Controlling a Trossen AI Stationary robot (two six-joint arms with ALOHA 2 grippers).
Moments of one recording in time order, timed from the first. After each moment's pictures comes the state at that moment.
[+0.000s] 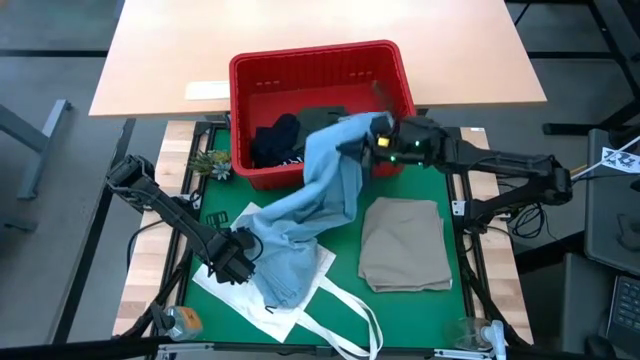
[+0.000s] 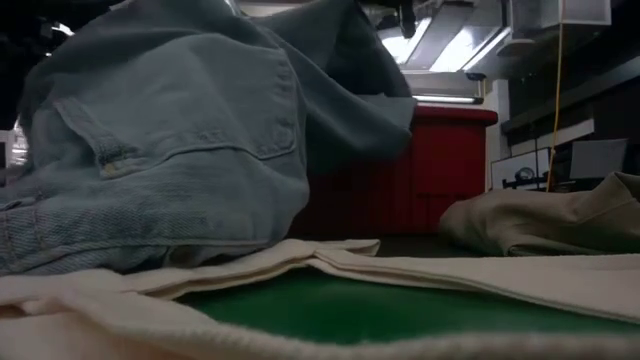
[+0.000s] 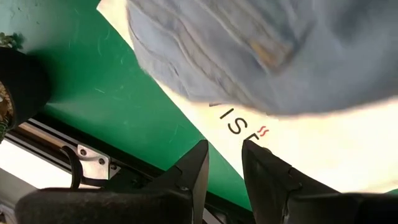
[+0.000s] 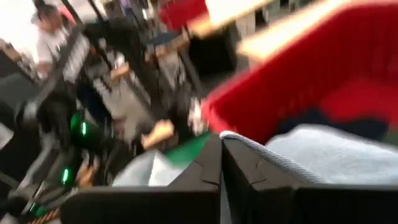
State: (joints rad) left arm -0.60 1.53 1.11 -1.40 -0.15 -0.94; right arm -0.19 1.31 1.22 -0.08 -0.04 0.38
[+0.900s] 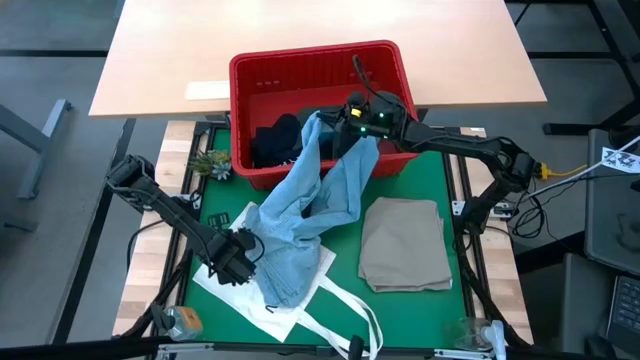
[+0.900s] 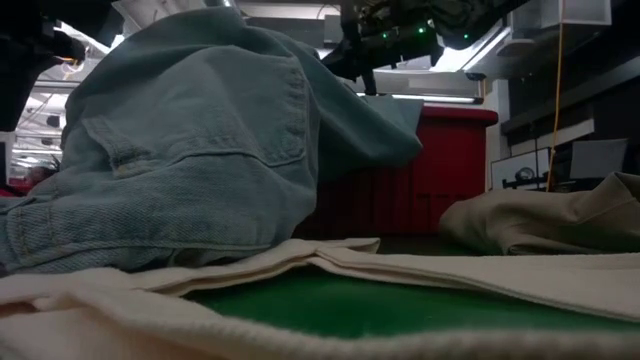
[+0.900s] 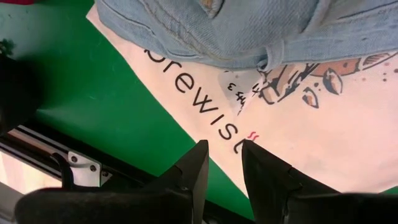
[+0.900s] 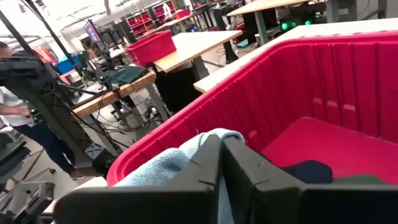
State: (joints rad) left arm -0.60 1.53 1.11 -1.37 -0.15 -0.94; right arm -0.46 1.63 1.24 0.31 -0.18 0.35
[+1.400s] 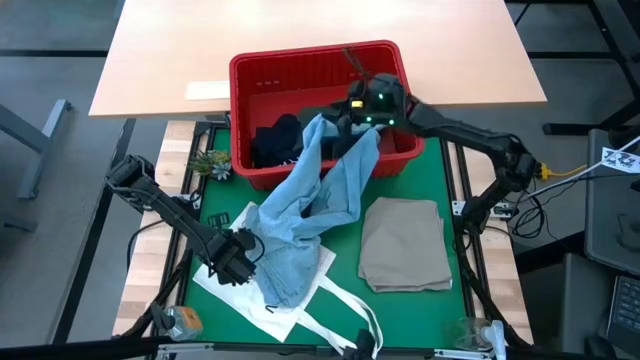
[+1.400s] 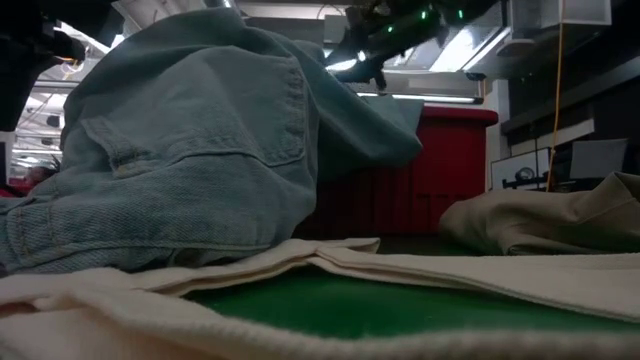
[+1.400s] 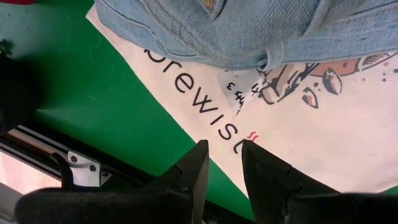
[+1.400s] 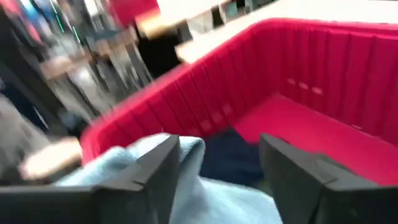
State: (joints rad) left arm -0.60 1.53 1.11 -1.37 -0.15 -0.94; right arm -0.51 1.62 1.44 -0.13 -0.23 0.16
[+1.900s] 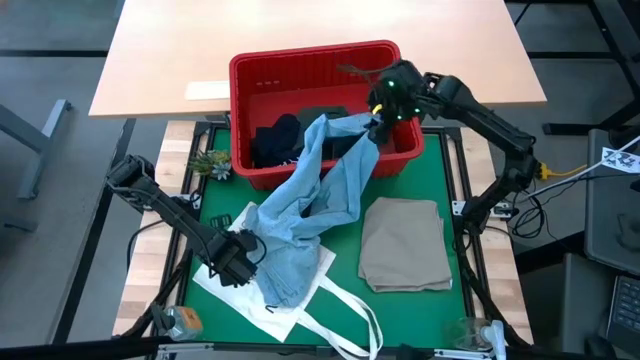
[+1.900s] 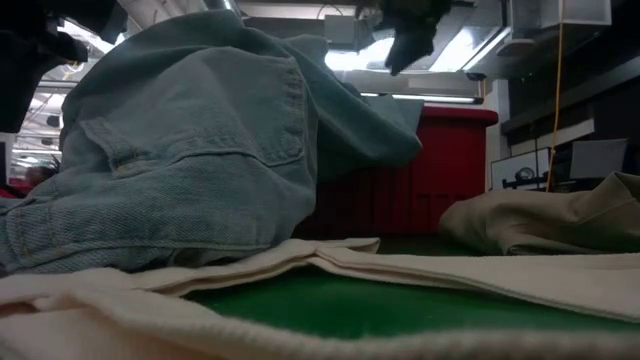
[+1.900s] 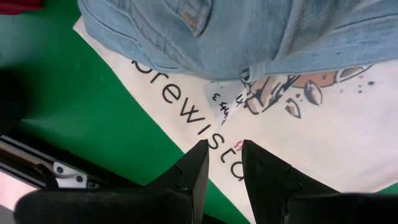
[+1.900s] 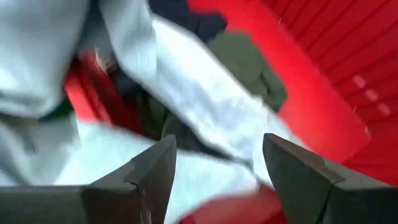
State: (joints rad) left arm -0.60 1.53 1.11 -1.32 -0.16 -0.94; right arm -0.51 1.62 1.88 -1.15 -0.03 -0.19
